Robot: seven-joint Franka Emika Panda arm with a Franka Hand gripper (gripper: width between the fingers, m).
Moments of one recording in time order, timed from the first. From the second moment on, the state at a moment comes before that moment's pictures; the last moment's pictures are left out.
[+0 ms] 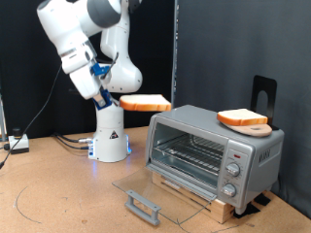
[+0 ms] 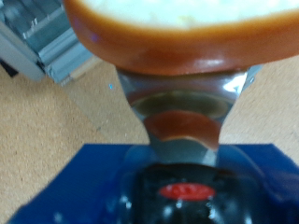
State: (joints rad) arm -0.53 -0.49 -0.02 -2.57 0.46 1.92 -1.17
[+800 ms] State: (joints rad) arm -0.48 -0.27 0.06 -2.68 0.48 2.22 -1.32
